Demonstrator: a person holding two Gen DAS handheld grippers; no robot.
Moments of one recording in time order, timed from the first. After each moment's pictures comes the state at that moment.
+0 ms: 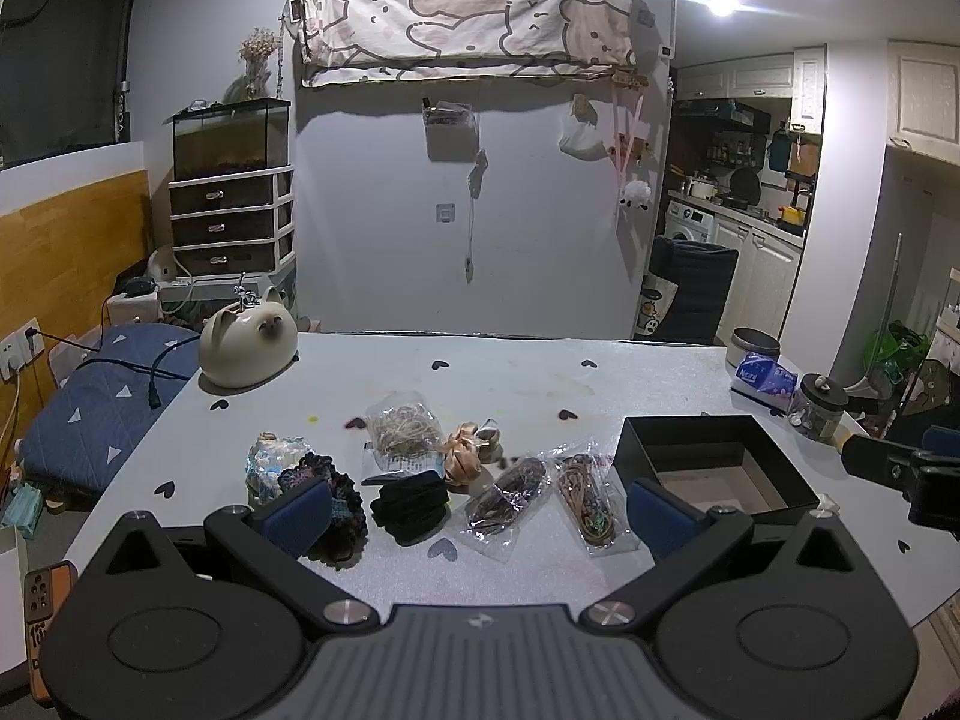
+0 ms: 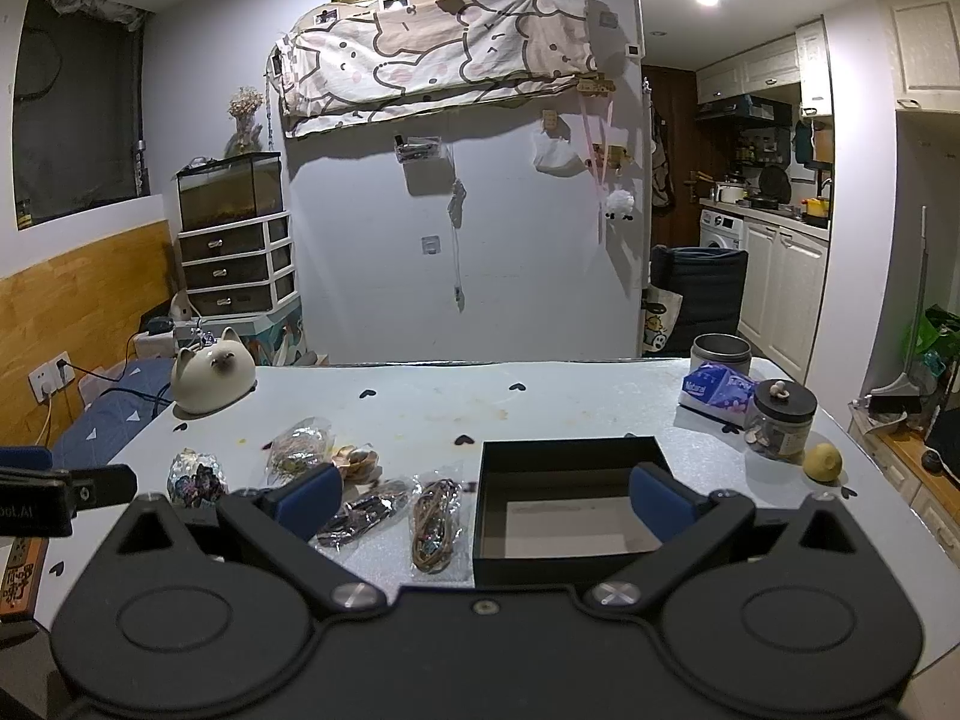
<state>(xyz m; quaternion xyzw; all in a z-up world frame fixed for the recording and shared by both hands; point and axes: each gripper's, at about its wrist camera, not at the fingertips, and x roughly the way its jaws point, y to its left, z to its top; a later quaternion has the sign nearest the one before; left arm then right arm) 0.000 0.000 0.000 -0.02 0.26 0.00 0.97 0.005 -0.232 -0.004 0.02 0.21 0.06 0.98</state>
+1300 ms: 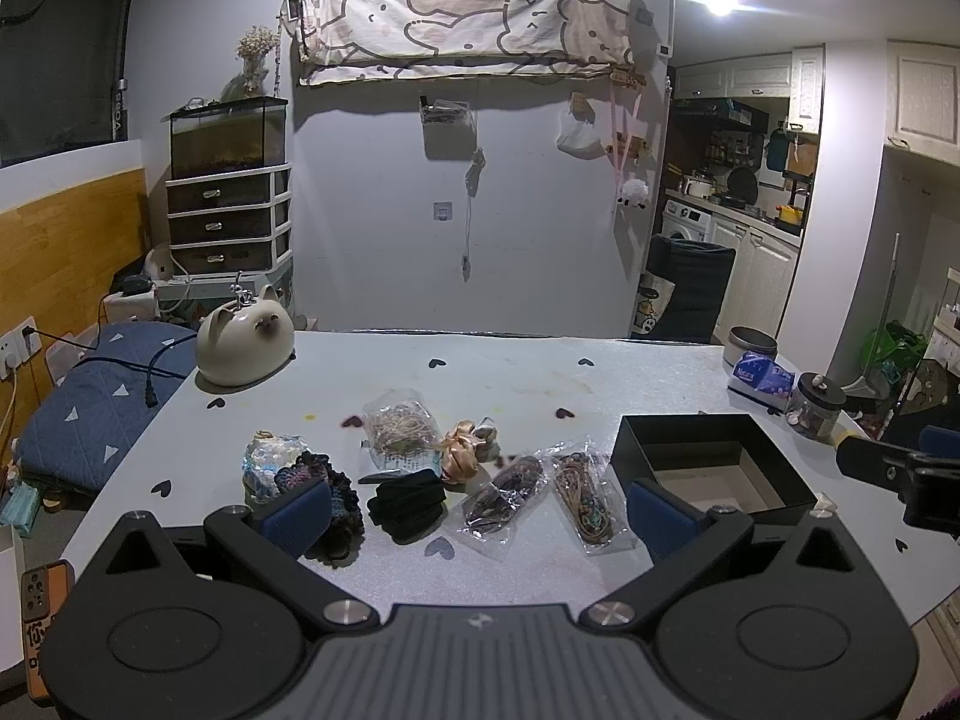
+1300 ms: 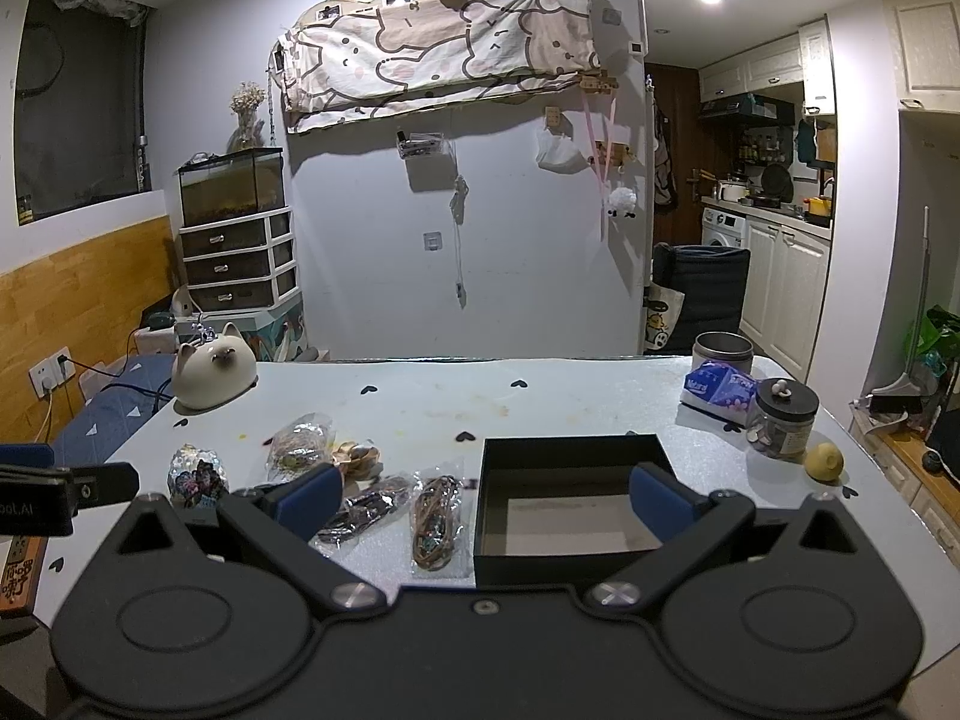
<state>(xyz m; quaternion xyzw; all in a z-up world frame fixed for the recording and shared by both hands) 0.000 0.000 0.000 -0.02 0.26 0.00 0.97 0.005 -0.231 -0.005 0.02 0.21 0.06 0.98</state>
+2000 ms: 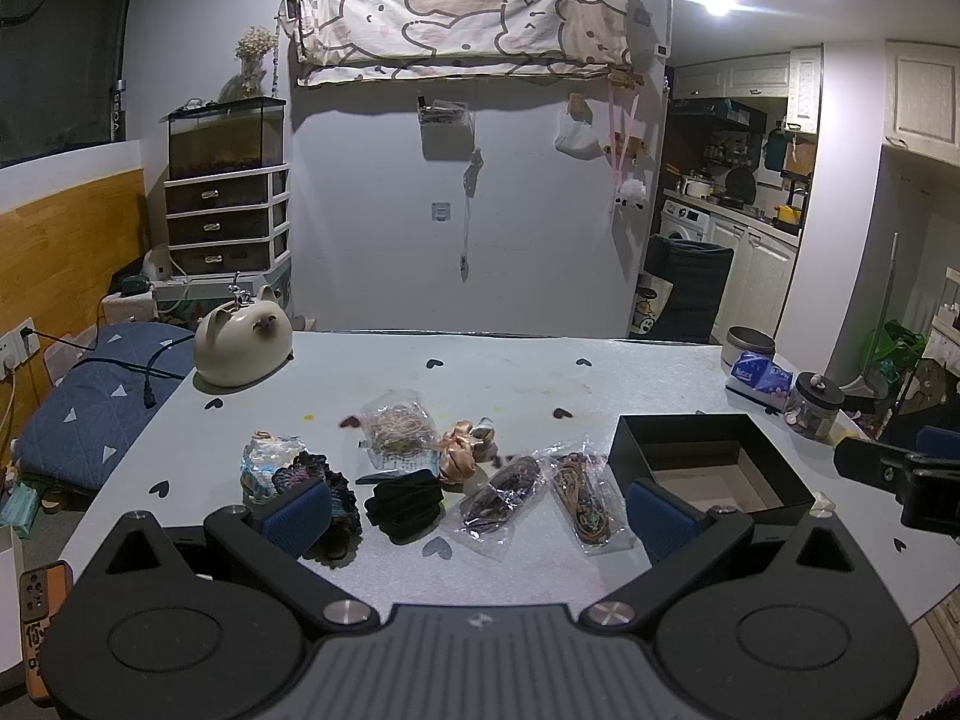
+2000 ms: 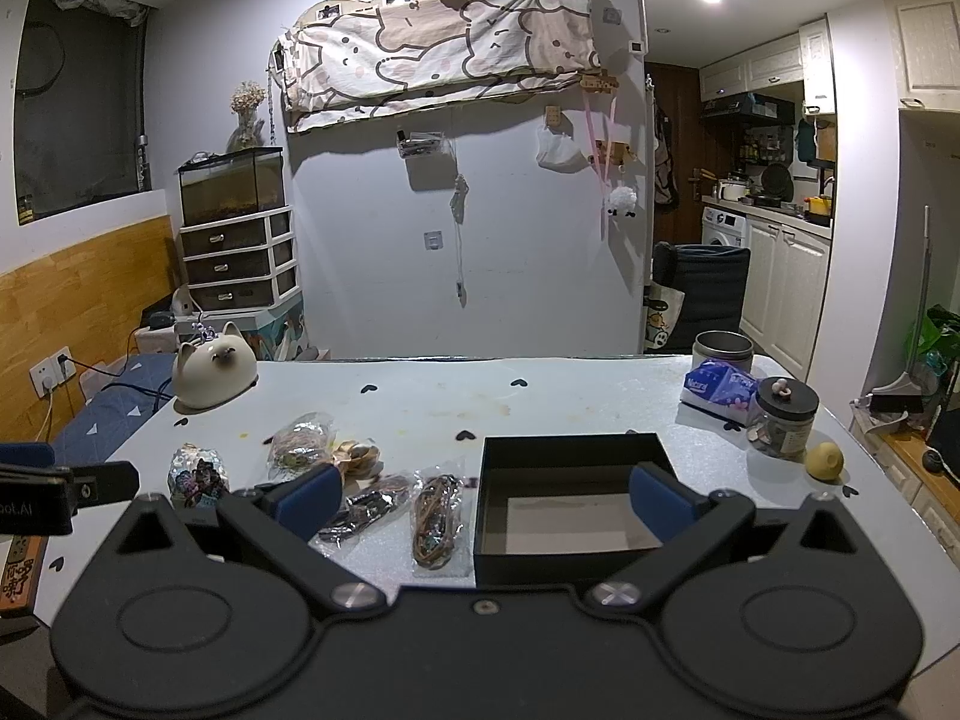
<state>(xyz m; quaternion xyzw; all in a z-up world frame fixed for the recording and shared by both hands) 0.000 0.000 0.000 -0.02 0.26 0.00 0.97 0.006 -0.231 -0.007 0.02 0.21 0.06 0.98</state>
